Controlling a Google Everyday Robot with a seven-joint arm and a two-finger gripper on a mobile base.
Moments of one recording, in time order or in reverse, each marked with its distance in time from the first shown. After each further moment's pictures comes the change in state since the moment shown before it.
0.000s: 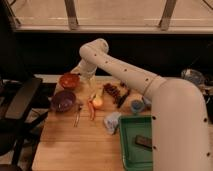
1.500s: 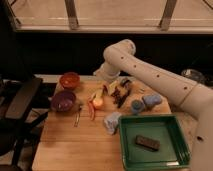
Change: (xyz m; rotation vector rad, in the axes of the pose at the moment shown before) arm 0.008 0.098 -0.073 -0.051 0.052 0.288
